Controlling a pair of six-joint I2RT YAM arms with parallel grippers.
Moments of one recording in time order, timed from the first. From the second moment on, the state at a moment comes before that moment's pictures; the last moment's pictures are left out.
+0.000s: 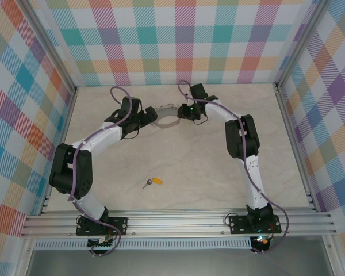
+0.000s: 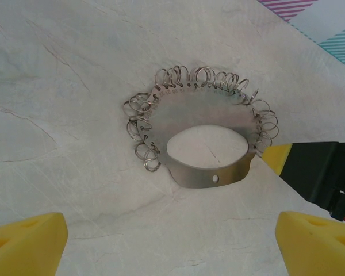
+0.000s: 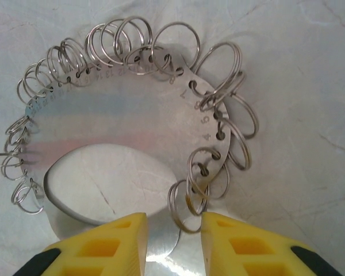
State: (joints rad) left arm -0.33 1.68 1.18 -0.26 -0.01 -0.71; right arm 0.41 2.43 1.99 -0.54 -0.37 0.41
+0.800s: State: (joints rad) left arm -0.32 1.68 1.17 -0.26 -0.01 -0.74; right arm 0.41 2.46 2.04 -0.60 -0.34 0.34
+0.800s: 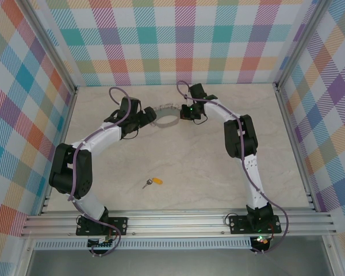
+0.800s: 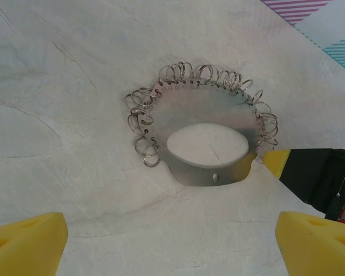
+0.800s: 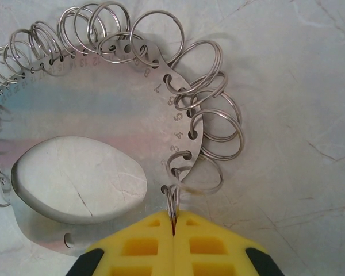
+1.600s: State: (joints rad) left arm -0.33 1.48 1.03 -0.27 0.04 -0.74; right arm 0.49 1.87 1.15 -0.41 -0.35 0.27
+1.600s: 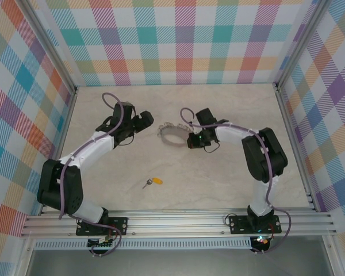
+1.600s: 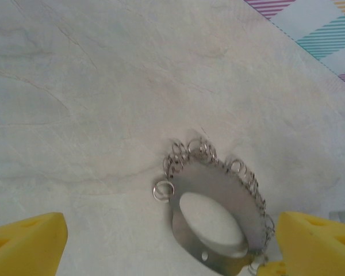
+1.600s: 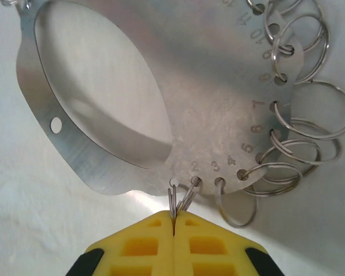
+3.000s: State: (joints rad) left arm -0.37 1.43 0.97 -0.29 0.12 -0.74; right arm 0.58 1.74 0.90 -0.18 -0.29 0.61
